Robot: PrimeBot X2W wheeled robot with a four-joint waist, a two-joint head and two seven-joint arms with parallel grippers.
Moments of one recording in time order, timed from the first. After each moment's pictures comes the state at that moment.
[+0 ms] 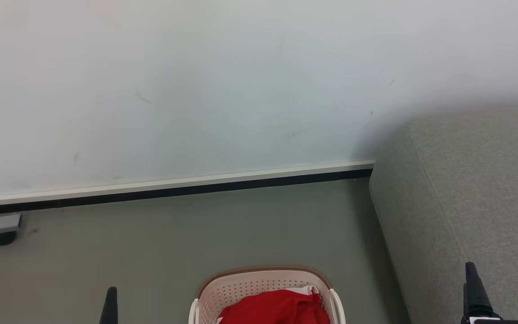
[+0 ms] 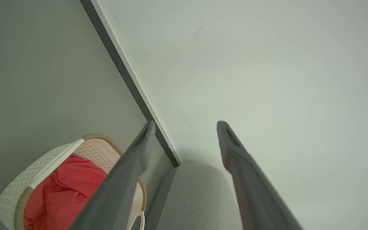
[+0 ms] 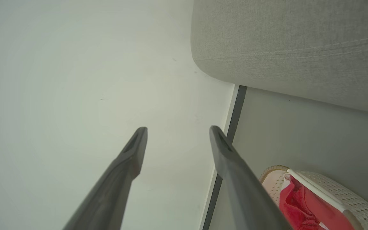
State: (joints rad) left arm -0.08 0.04 0.01 0.26 -1.30 -0.07 -0.03; right arm 0.00 -0.18 0.11 0.22 1.49 0.13 -0.17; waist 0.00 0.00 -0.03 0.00
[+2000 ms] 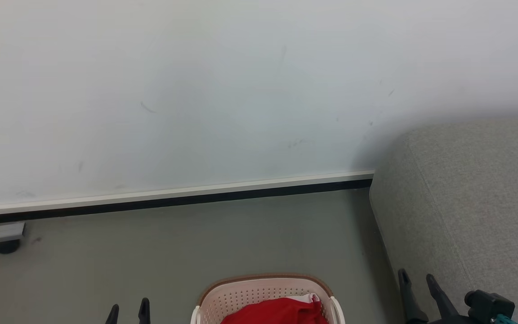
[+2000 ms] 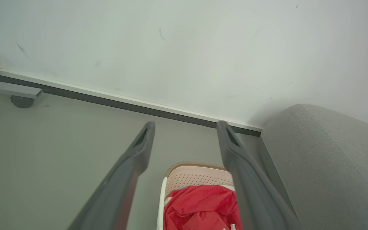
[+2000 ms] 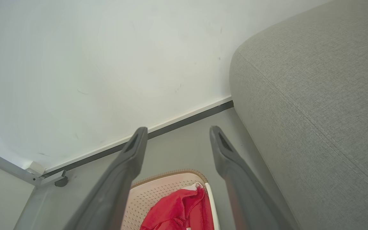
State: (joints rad) left arm -0.02 0.07 -0.08 0.23 -0.39 0.00 -0.19; right arm 0.01 -0.09 0.12 0.20 0.41 0.13 -0.06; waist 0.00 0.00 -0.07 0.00
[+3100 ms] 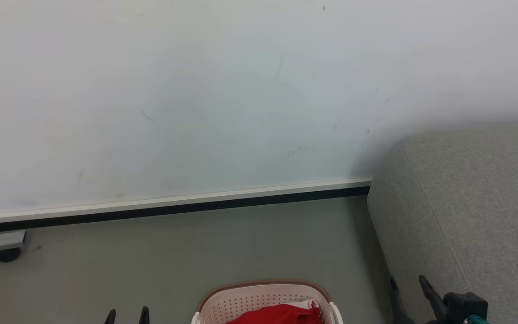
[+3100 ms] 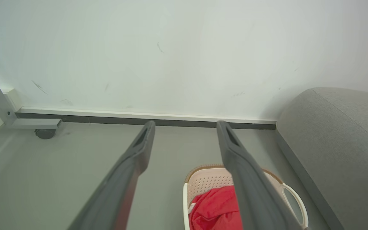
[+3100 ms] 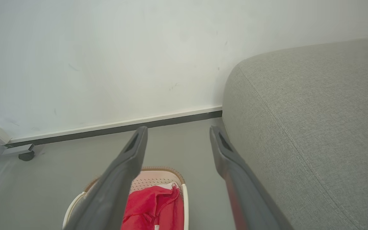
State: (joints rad) left arm 0.00 0.07 -0.05 0.25 -0.19 0.01 -0.26; right arm 0.01 -0.05 0.11 0.20 0.12 0.13 -0.07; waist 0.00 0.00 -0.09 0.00
